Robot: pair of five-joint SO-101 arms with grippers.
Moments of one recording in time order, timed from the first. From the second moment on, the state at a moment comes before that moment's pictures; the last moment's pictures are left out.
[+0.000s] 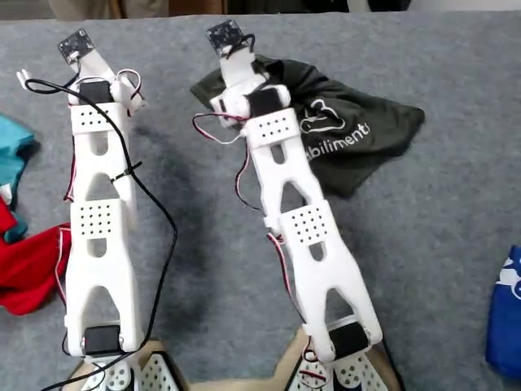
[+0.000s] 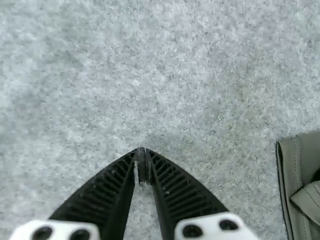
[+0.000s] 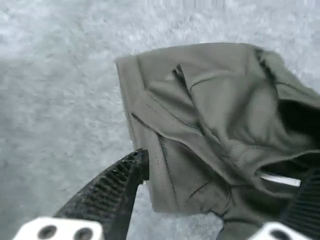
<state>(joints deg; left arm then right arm) -10.3 73.2 -87.7 79.6 19.6 -23.0 78.0 -90.6 73.4 -0.5</state>
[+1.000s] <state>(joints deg) -10.3 73.2 -87.7 79.6 19.3 0.8 56.5 -92.6 86.0 -0.5</state>
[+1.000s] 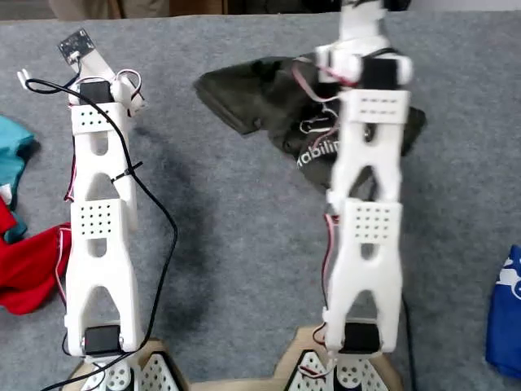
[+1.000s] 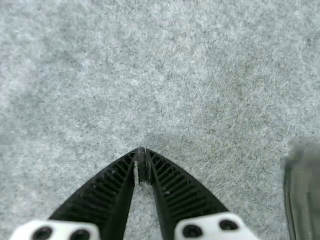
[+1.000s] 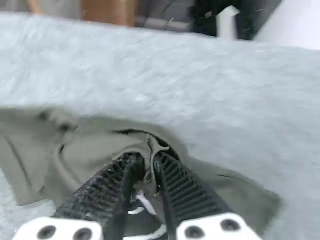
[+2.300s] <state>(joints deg) 8.4 76.5 -92.7 84.2 26.4 4.0 53.5 -93.1 87.2 14.1</state>
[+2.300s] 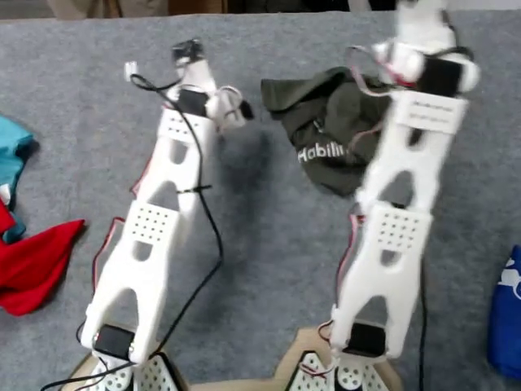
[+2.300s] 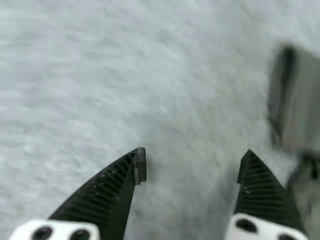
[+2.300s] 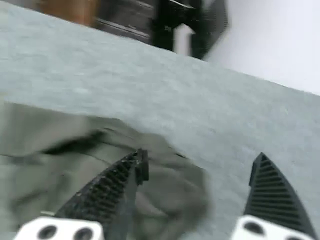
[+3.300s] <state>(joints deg) -3.6 78.7 -92.5 64.4 29.4 -10.7 78.8 -93.0 78.4 1.0</state>
